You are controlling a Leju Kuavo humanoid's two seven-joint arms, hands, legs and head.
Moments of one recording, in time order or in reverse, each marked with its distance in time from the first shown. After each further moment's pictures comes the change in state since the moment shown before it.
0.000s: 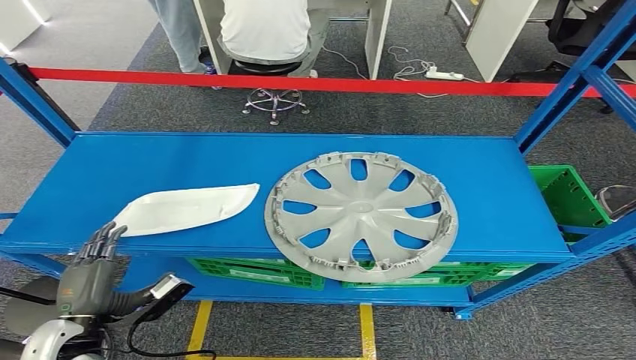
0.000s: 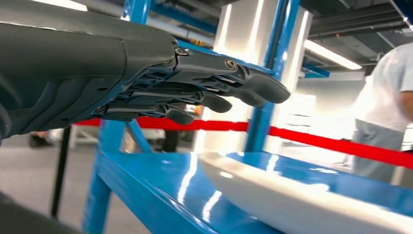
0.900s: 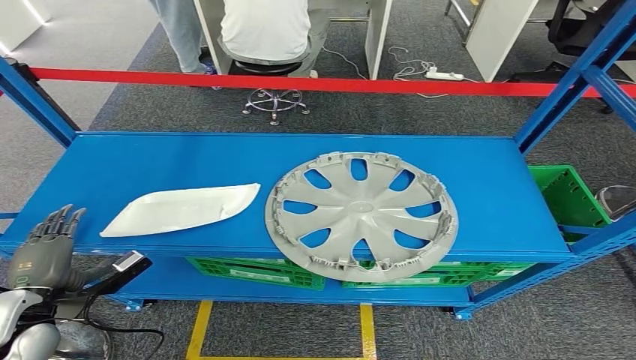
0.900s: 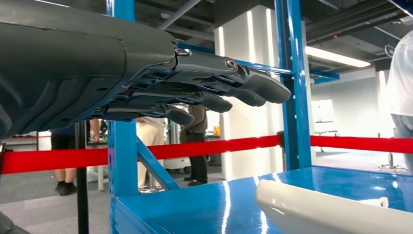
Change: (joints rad) left arm -0.130 0.146 0.112 0.058 -0.068 -0.170 0.080; right arm -0.005 0.008 0.000 0.000 0.027 0.004 0.018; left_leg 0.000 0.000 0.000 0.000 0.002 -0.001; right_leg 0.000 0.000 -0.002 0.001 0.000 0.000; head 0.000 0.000
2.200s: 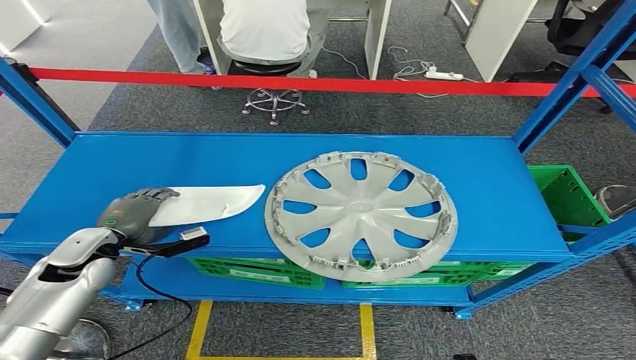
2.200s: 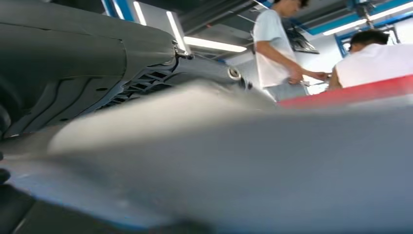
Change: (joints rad) left arm -0.462 0.045 -0.313 0.449 -0.030 -0.205 -0.088; right arm -0.042 0.000 0.035 -0.002 0.060 0.033 0.050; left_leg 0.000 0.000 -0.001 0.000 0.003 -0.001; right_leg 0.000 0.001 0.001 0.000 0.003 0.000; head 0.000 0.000
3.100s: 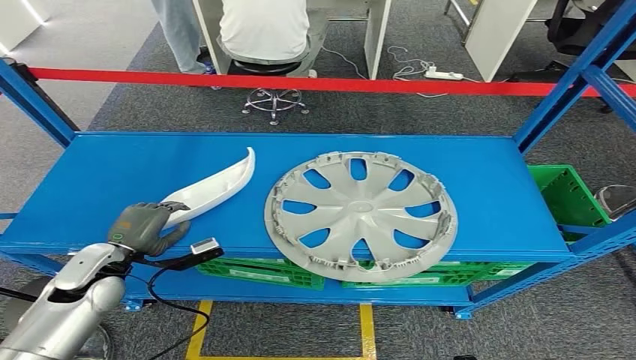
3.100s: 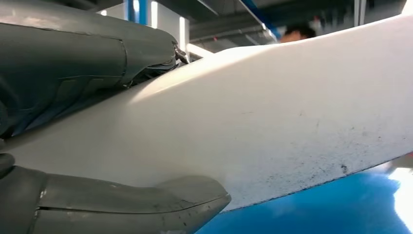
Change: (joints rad) left arm 0.142 -0.033 -0.017 -0.161 0.134 0.177 -0.099; right arm 0.012 0.000 0.007 0.000 -0.023 -0.017 -0.030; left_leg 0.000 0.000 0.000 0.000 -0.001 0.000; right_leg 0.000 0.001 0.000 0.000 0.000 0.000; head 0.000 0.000
